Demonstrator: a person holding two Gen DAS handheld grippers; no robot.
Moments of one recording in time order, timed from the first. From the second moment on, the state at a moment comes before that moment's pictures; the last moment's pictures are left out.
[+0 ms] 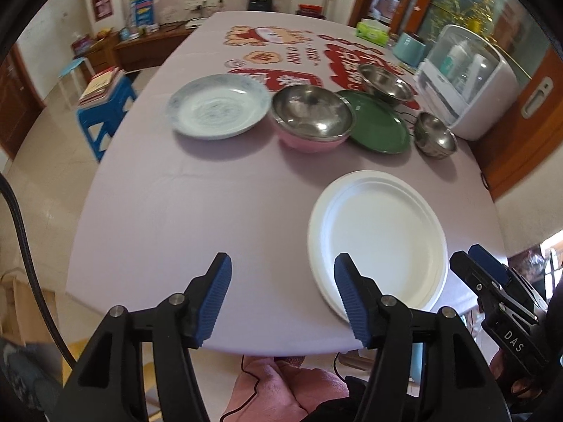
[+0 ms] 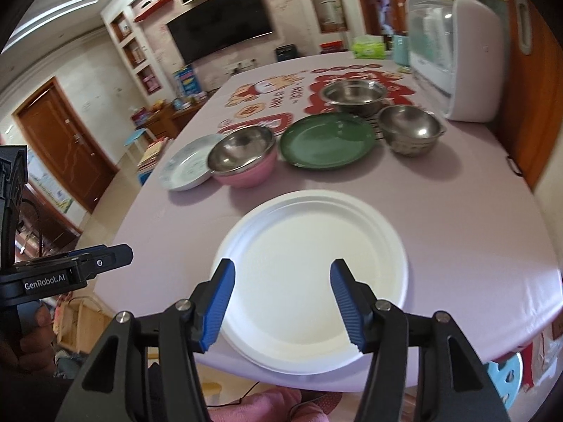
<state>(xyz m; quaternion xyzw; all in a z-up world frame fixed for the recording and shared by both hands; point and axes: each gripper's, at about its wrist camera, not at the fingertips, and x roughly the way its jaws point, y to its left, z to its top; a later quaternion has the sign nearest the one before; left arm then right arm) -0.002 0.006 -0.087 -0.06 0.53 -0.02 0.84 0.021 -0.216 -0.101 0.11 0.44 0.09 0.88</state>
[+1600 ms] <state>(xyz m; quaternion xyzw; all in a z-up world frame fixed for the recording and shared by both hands) 0.186 0.185 -0.109 -0.03 0.54 -0.07 0.84 0.176 -0.048 -0.143 0.21 0.46 0.05 0.86</state>
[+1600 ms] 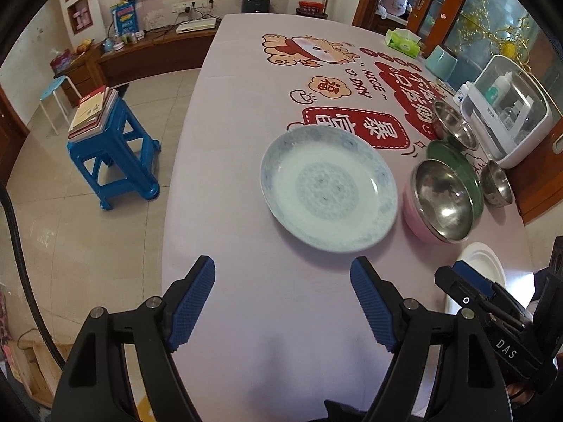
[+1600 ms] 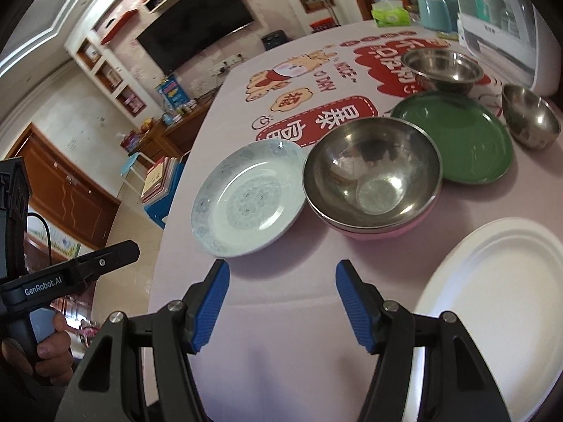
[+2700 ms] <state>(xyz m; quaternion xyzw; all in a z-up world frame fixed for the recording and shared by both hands) 0.290 0.202 -0.206 -0.08 0.58 -0.10 0.80 0.249 -0.013 -0.194 0.20 0.51 -0.02 0.84</state>
